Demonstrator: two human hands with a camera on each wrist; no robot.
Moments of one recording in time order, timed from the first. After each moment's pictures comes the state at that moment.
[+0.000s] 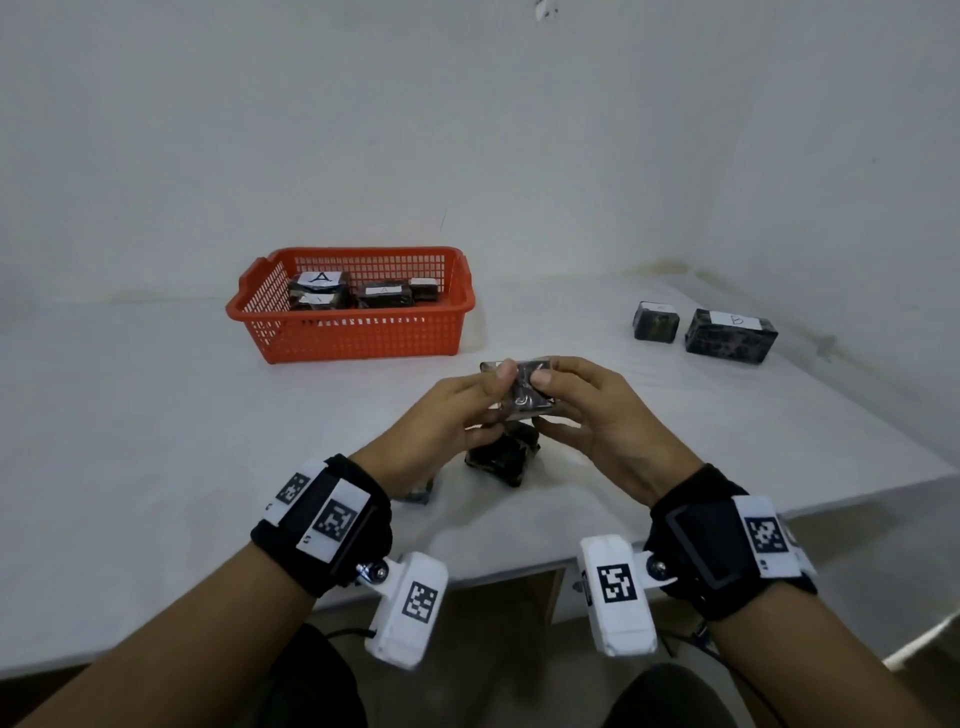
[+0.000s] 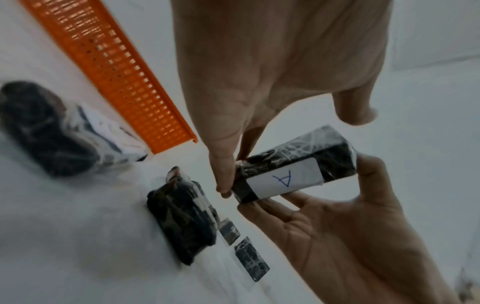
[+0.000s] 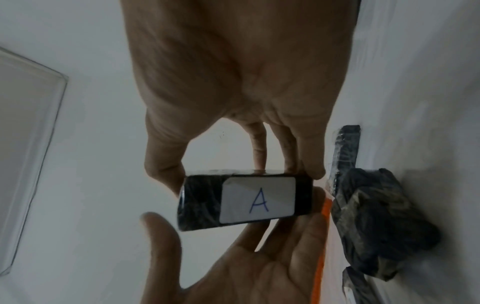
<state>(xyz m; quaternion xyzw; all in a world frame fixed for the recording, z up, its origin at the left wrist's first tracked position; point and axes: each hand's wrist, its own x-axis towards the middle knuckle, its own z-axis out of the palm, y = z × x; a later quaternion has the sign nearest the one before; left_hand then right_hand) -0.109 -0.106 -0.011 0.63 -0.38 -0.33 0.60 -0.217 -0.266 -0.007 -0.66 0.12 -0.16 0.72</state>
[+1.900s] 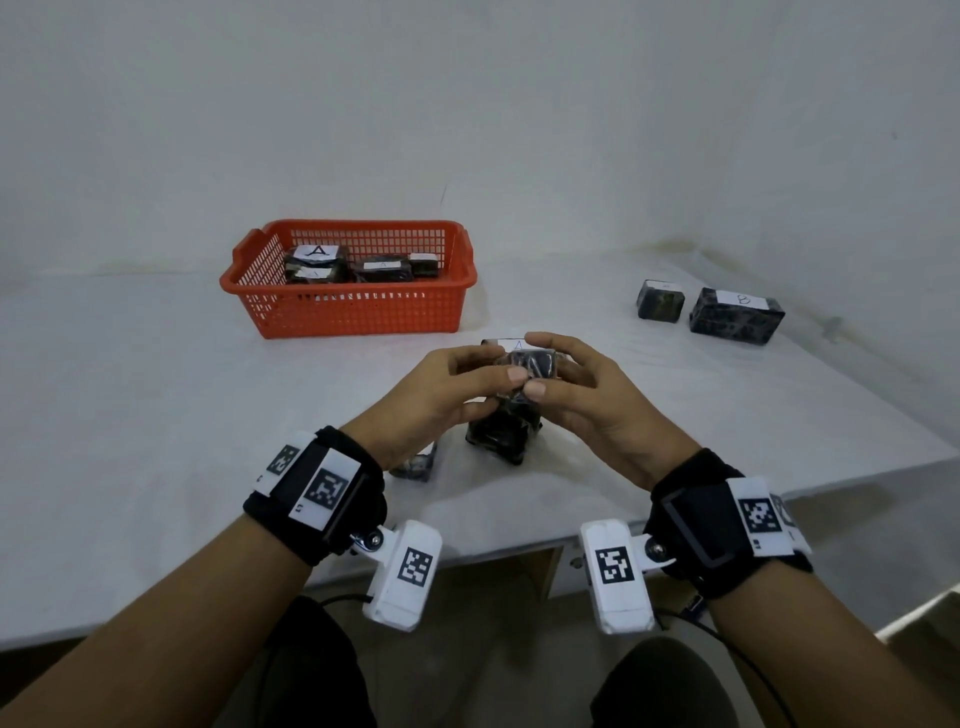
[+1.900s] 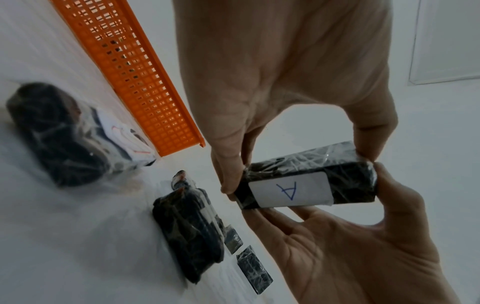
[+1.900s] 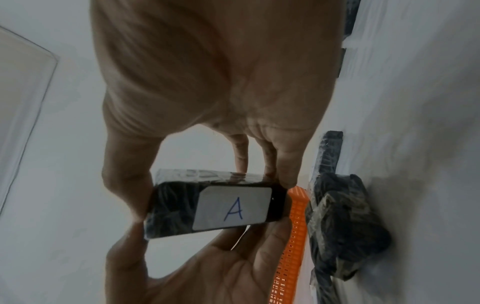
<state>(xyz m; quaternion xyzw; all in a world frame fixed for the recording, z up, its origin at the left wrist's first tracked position) -0.097 -0.102 -0.015 0.60 -0.35 -0.34 0.63 -0.216 -0.269 -0.022 -0.67 0.07 -0.14 0.72</state>
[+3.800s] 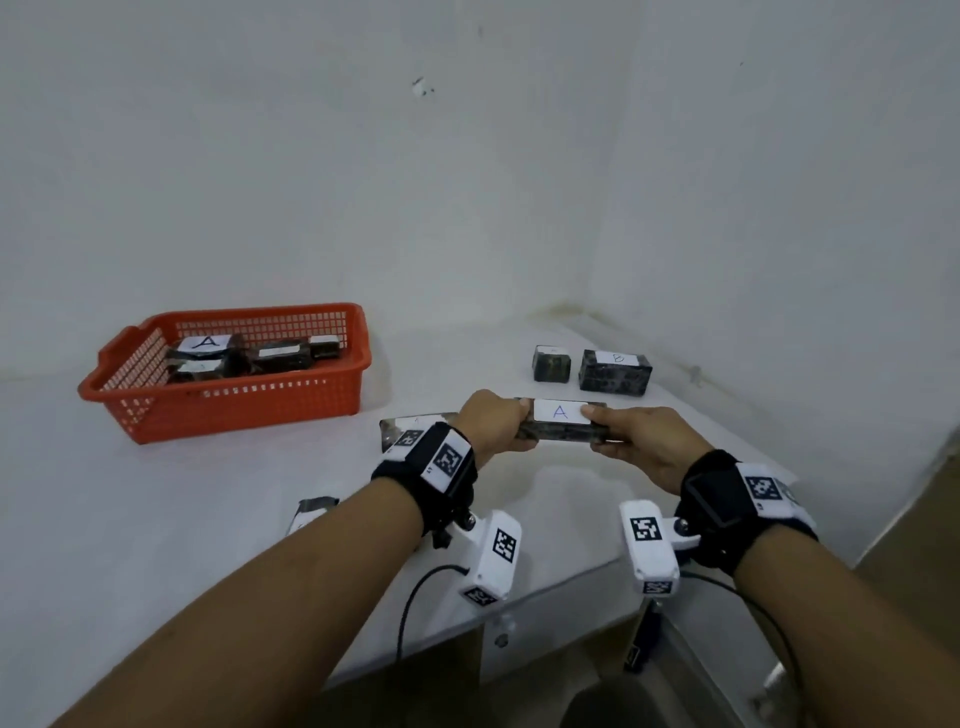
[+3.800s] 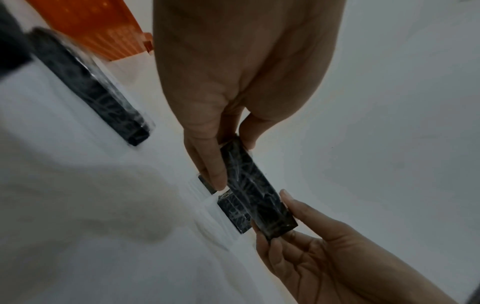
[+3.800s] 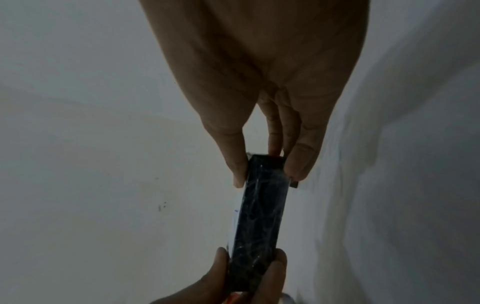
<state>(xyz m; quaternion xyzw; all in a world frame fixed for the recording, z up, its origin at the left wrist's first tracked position) -0.125 -0.294 -0.010 0.66 -0.25 -0.35 0.61 -0.276 -0.434 -0.017 -0.58 0.32 -0.27 0.70</state>
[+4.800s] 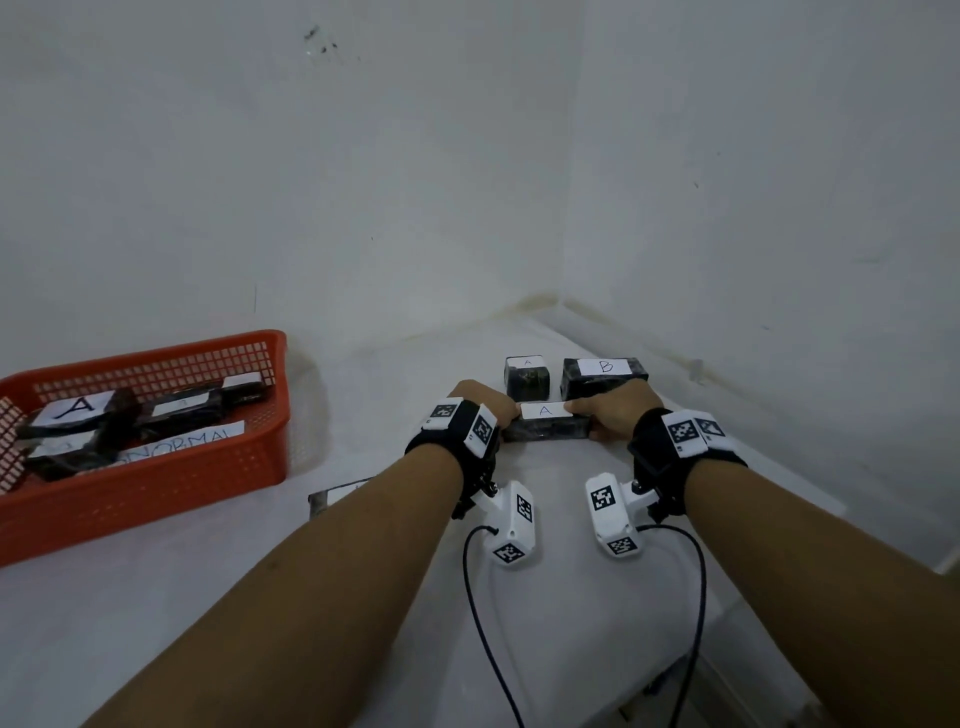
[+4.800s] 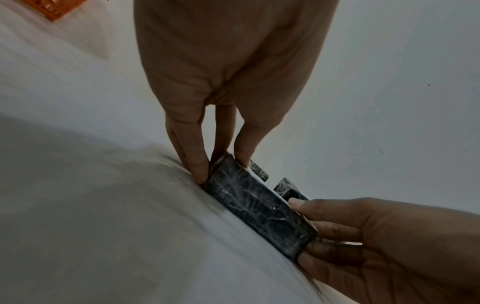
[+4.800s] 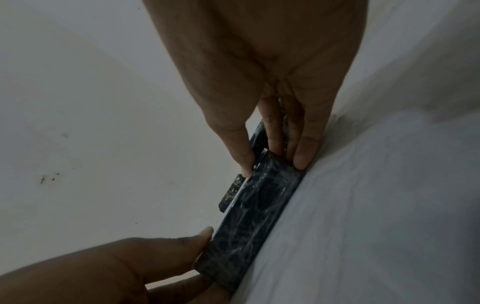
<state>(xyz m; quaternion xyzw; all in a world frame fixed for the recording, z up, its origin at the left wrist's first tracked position) -0.031 -0.451 -0.044 0.82 -0.28 -0.26 0.43 -0.179 -0.575 -0.053 -0.67 0.49 -0.24 0.50</state>
